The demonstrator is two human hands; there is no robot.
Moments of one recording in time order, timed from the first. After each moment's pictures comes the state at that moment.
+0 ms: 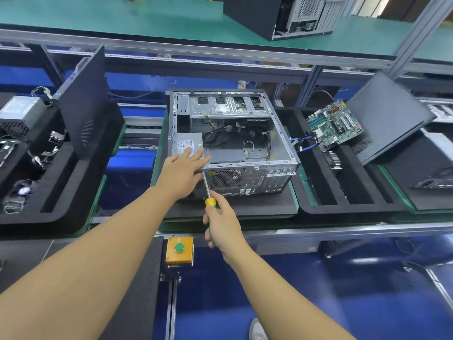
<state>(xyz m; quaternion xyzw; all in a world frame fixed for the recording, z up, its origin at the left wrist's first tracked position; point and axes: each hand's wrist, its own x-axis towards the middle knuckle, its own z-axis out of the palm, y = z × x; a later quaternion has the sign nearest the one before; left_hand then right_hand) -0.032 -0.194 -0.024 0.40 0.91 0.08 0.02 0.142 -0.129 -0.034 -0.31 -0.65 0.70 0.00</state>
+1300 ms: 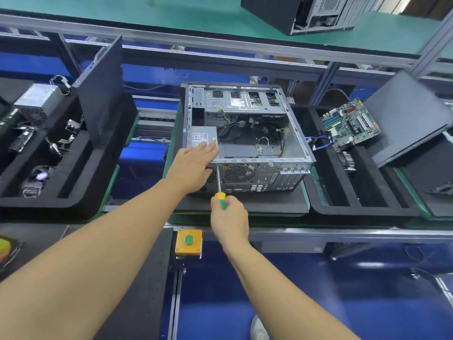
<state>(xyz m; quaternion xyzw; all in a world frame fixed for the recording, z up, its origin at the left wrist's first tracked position) -0.034 -0.204 -0.026 0.43 0.90 0.04 -0.03 0.128 -0.150 -0.029 -0.40 -0.78 0.49 0.03</state>
